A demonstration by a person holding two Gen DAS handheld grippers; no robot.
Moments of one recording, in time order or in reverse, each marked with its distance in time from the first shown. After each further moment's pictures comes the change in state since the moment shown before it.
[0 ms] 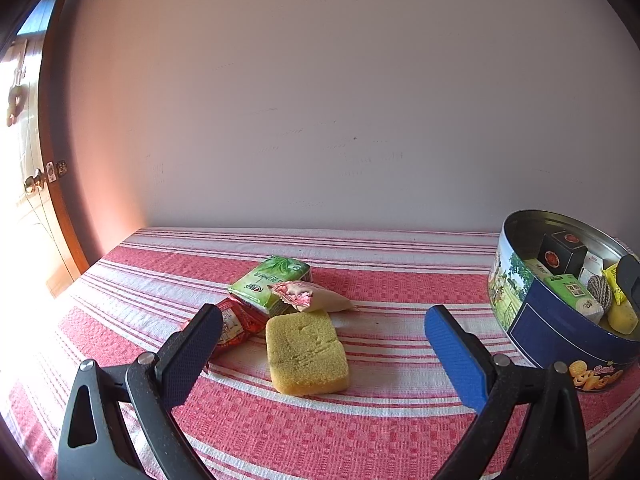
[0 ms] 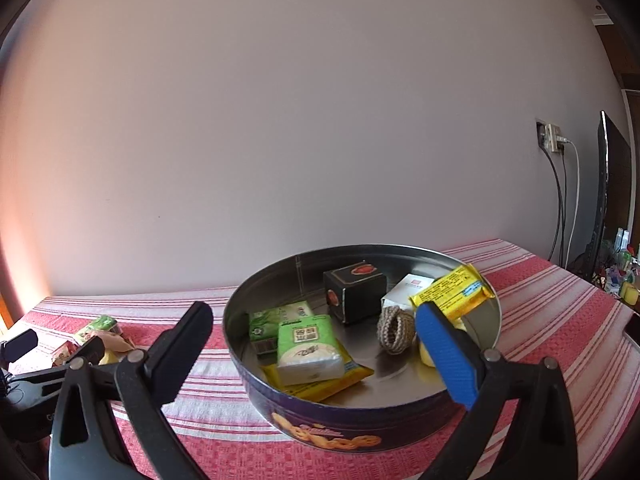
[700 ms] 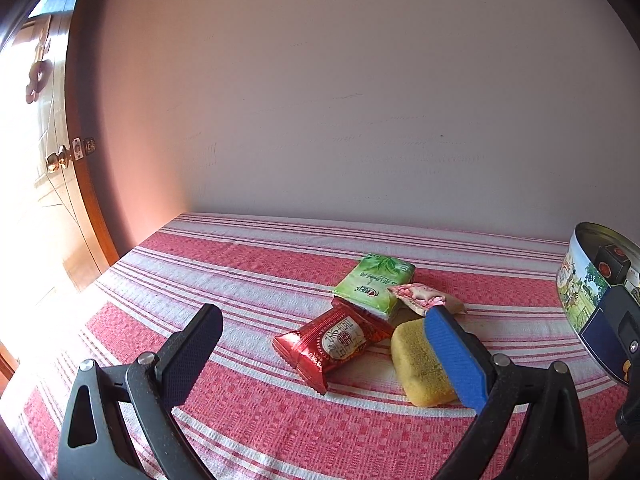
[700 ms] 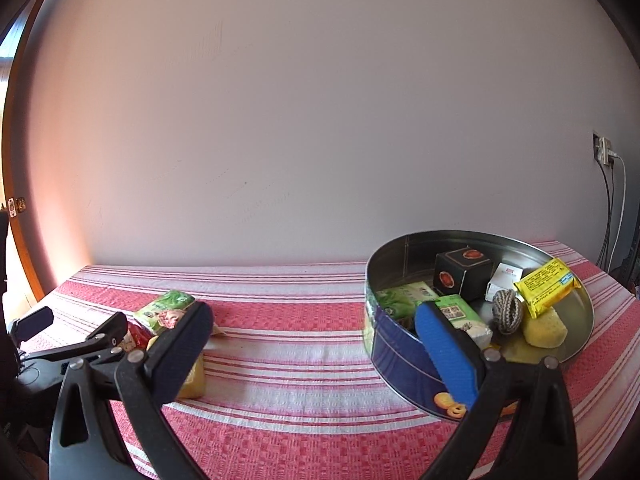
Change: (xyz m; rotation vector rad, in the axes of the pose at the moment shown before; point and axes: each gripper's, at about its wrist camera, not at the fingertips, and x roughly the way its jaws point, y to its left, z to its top) left arm 0.019 0.089 0.003 -0.057 0.039 0.085; right arm 0.015 0.106 -0.011 -0.088 0.073 0.125
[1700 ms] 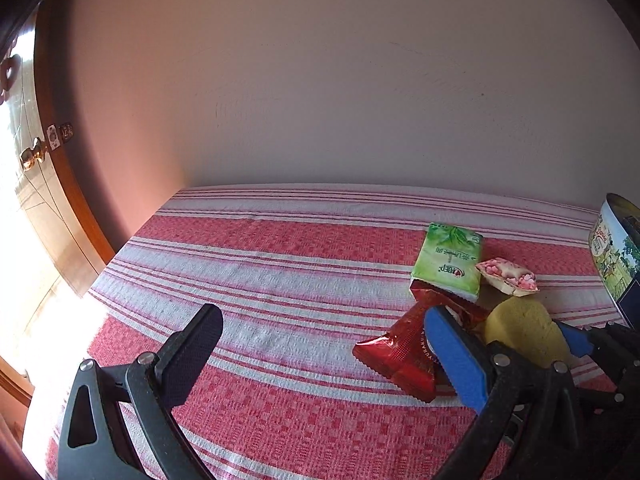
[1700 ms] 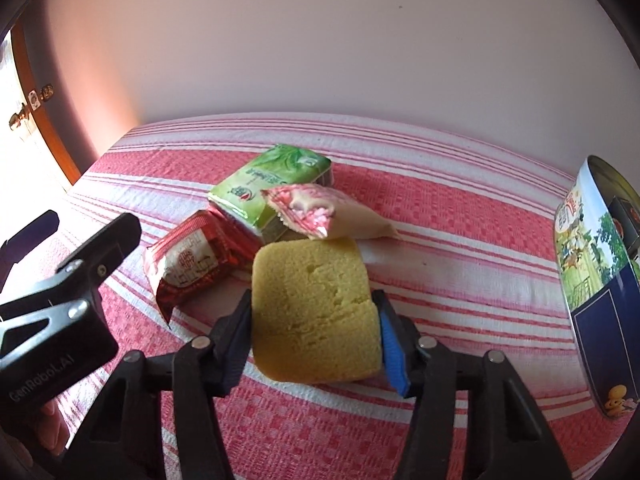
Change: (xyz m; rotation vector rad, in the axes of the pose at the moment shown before) left arm 0.053 0.055 0.009 0.086 0.151 -0.058; right arm 0.114 0.112 -0.034 -0.145 0.552 0.231
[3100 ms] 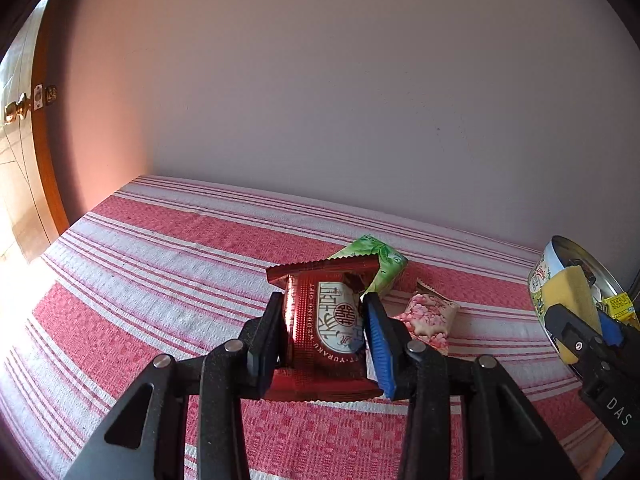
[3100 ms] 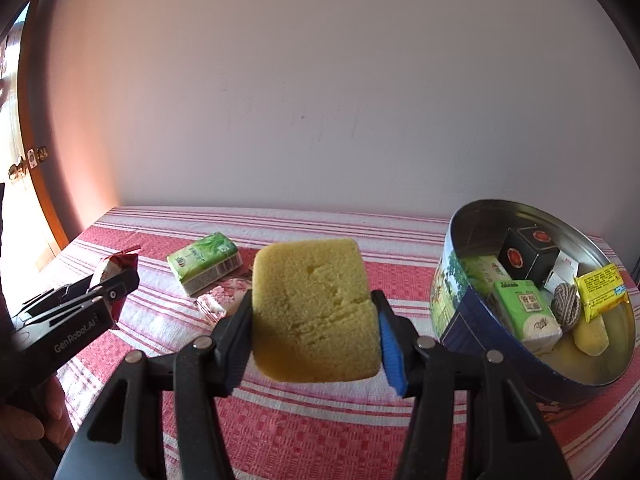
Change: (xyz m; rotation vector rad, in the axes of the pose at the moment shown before) left arm -0.032 -0.011 -0.015 -0.168 -0.073 -0.178; right arm -0.098 -0.068 -0.019 0.050 -0.322 -0.113
